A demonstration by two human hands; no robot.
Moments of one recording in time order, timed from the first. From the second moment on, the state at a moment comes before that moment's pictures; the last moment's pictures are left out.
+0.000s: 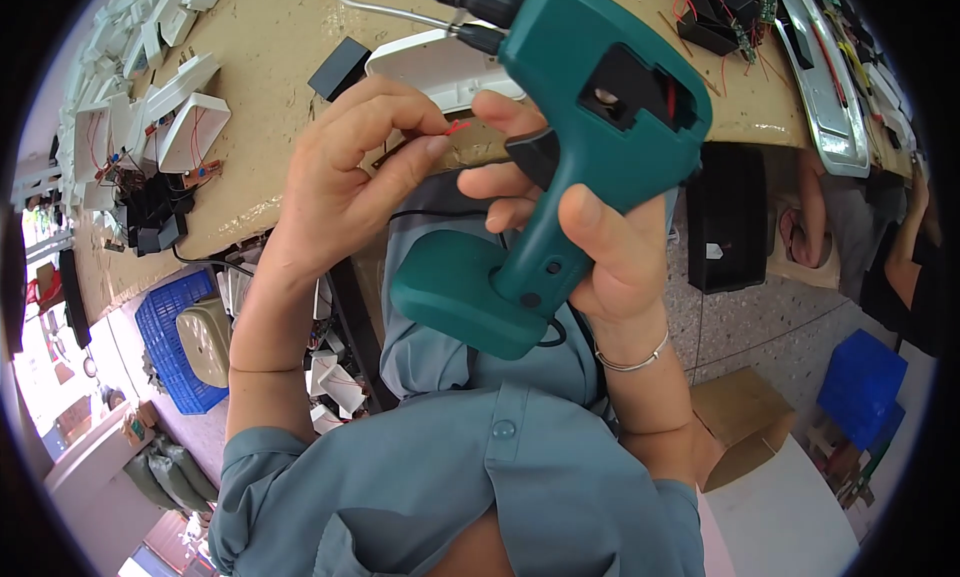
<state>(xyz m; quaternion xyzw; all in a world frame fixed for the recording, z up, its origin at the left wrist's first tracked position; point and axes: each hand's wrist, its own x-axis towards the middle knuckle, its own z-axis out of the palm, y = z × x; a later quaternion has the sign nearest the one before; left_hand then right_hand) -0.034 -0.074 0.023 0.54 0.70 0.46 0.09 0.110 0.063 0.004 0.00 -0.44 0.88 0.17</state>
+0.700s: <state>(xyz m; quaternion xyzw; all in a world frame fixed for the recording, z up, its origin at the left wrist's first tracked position) -0.041 -0.073 0.015 0.62 0.65 0.43 -0.04 0.109 0.064 -0.004 -0.06 -0.40 0.90 0.15</state>
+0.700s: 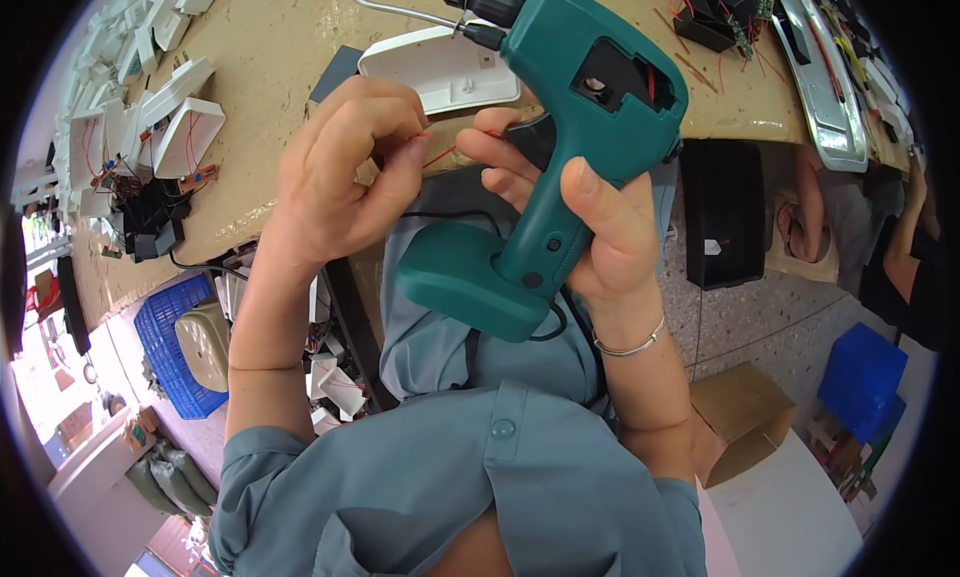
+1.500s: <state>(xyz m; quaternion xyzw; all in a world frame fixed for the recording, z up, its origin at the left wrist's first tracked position) -0.026 -0.061 0.003 0.52 0.73 0.42 -0.14 0.109 0.080 -0.010 -0.06 -0.40 0.89 0.21</state>
